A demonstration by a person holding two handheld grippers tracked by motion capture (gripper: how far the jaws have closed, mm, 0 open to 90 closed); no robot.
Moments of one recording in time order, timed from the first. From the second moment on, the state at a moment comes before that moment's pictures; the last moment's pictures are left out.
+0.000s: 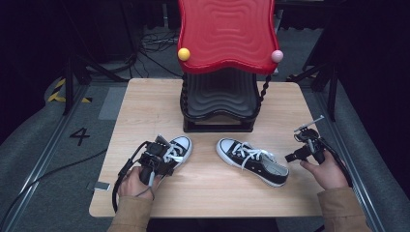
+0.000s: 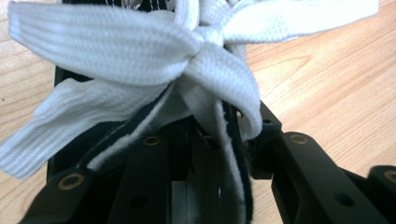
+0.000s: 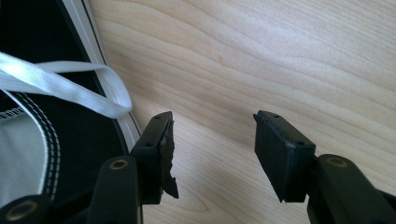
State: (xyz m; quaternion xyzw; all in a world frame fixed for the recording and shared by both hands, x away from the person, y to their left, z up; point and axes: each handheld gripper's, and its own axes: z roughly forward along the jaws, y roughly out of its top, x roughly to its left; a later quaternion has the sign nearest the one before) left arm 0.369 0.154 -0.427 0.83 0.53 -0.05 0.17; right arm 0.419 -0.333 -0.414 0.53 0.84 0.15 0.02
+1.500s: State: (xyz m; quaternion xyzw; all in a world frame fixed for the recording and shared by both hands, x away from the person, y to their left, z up) left arm 0.359 0.112 -0.361 0.84 0.47 -0.03 0.27; right arm 0.402 -0.358 -0.416 0.55 0.82 0.14 0.02
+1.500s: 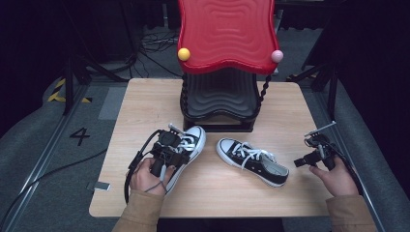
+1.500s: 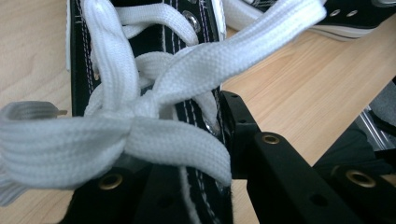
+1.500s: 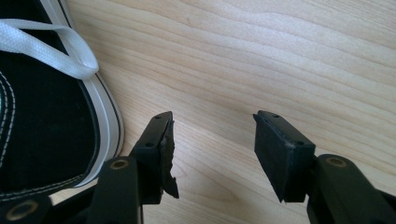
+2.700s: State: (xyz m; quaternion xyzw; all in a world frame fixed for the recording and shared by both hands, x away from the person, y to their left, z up) left arm 0.441 0.040 -0.295 0.83 0.47 0.07 0.30; right arm 0.389 -0.365 -0.421 0.55 0.82 0.15 0.02
